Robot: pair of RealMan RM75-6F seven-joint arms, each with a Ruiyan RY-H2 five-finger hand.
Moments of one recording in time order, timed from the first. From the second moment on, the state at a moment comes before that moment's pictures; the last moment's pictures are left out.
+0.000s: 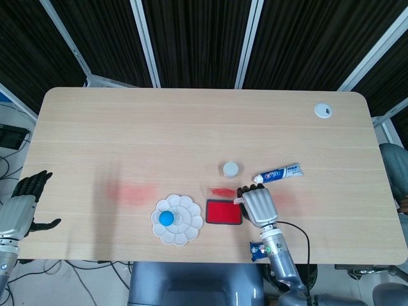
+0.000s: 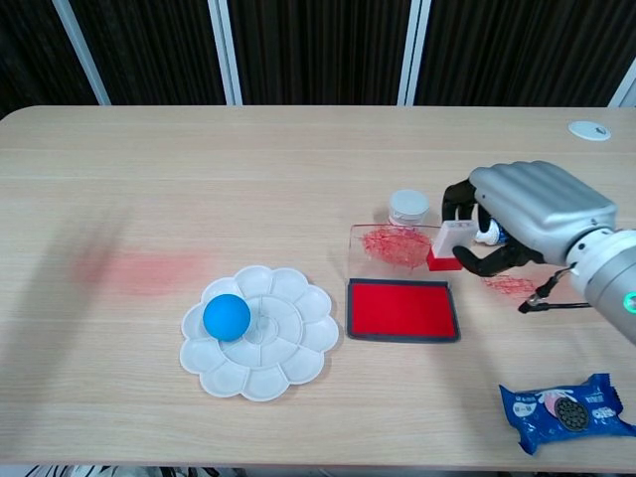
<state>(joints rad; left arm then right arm) -0.19 -1.08 -0.04 -1.73 1.34 1.29 0.04 0.46 -1.75 0.14 -1.50 -1.26 1.28 -0.63</state>
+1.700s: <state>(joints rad) -0.18 -1.10 -0.06 -1.74 1.31 1.30 0.07 0.40 -1.78 0.13 -1.19 -1.25 1.21 -0.37</state>
